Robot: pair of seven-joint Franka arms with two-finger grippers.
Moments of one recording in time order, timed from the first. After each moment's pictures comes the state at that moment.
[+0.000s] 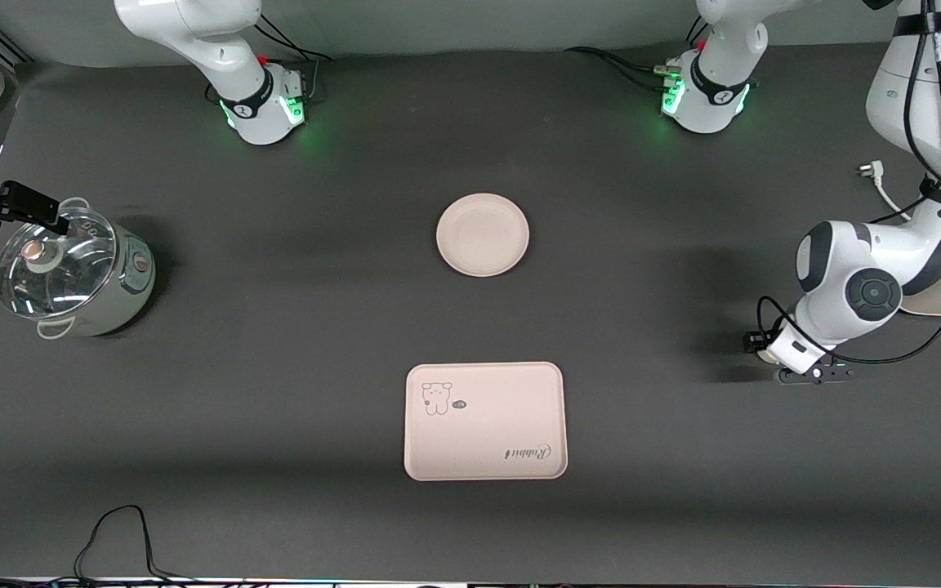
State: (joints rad) left arm 0.25 0.52 -0.20 -2.04 0.30 2.51 -0.21; right arm 0.09 -0.03 -0.18 -1.61 -0.02 1.51 -0.05
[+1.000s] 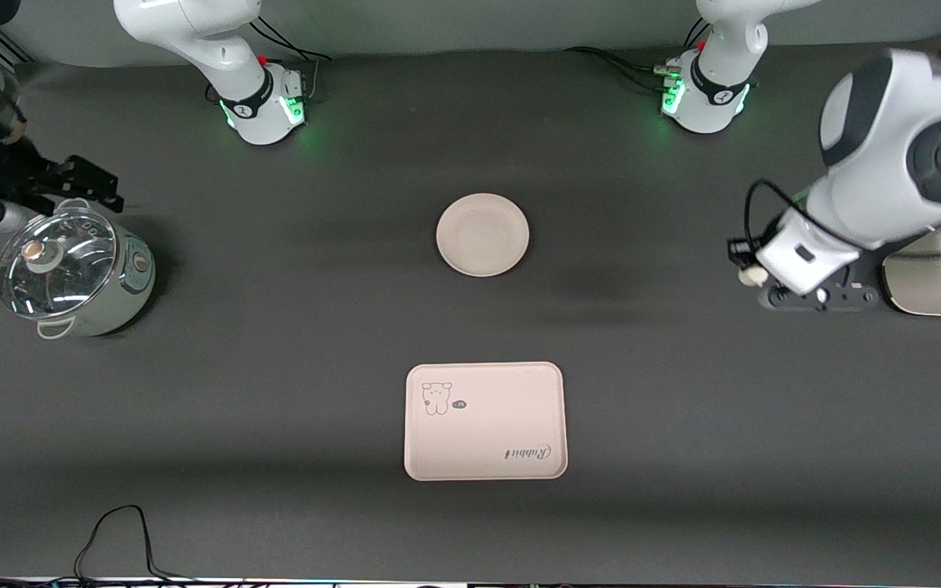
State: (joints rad) left arm 0.24 0.08 -0.51 -1.73 -0.01 1.65 -0.27; right arm 0.26 -0.12 -0.16 -1.67 -0.01 1.47 0.09
